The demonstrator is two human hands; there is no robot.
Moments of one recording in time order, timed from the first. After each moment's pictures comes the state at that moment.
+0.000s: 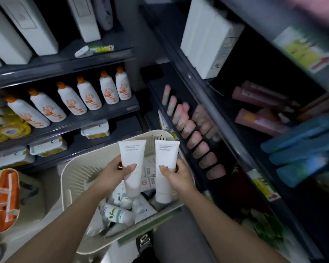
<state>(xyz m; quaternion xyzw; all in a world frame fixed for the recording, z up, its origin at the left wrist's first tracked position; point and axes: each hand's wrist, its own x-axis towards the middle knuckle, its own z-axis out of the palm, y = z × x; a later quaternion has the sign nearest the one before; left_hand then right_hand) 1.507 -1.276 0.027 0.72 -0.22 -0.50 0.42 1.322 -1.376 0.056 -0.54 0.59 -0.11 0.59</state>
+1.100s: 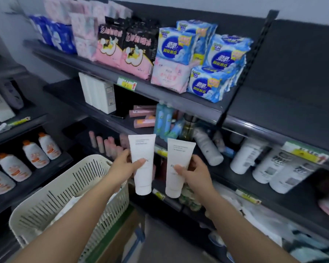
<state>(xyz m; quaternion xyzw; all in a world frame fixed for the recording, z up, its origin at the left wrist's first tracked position) 1.286 -1.246 0.220 0.57 -0.48 -0.52 0.41 1.069 -1.214 0.229 -0.45 0.61 -0.47 0.46</state>
